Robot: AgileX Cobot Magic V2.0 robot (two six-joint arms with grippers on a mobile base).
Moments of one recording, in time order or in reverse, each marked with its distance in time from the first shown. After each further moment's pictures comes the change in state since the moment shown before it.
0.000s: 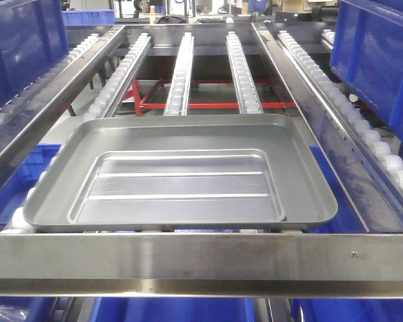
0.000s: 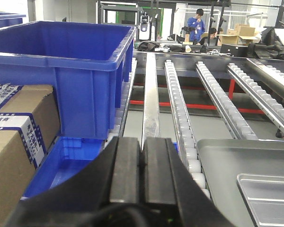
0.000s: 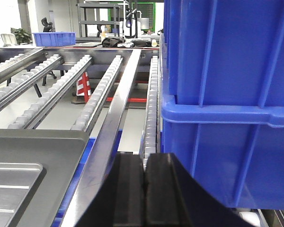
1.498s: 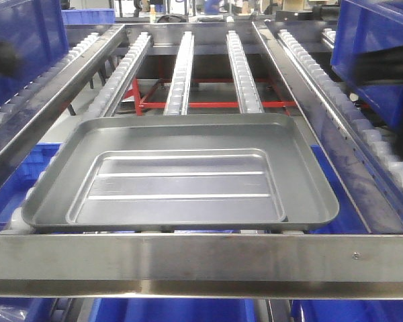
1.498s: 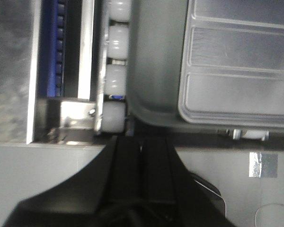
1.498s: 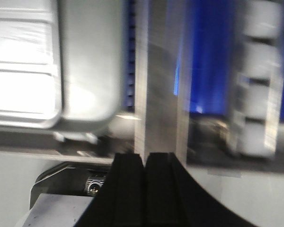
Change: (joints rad) left arm -0.450 1.344 -0.883 0.147 0.749 -0.550; right arm 0.422 1.414 -0.954 -0.081 0.791 0.421
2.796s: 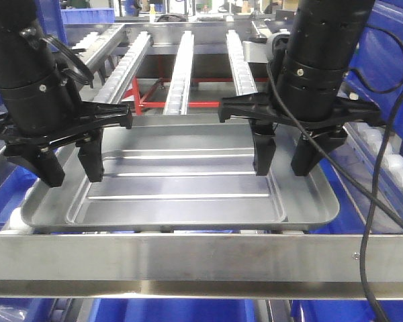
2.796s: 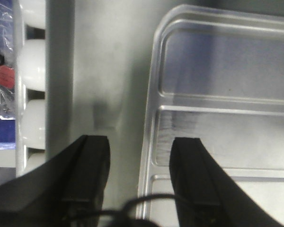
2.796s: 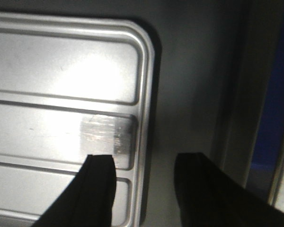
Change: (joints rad) left arm 0.000 0.424 -0.269 -0.019 -0.075 -0.004; right arm 0.042 0.410 -0.311 0.078 -0.056 -0.016
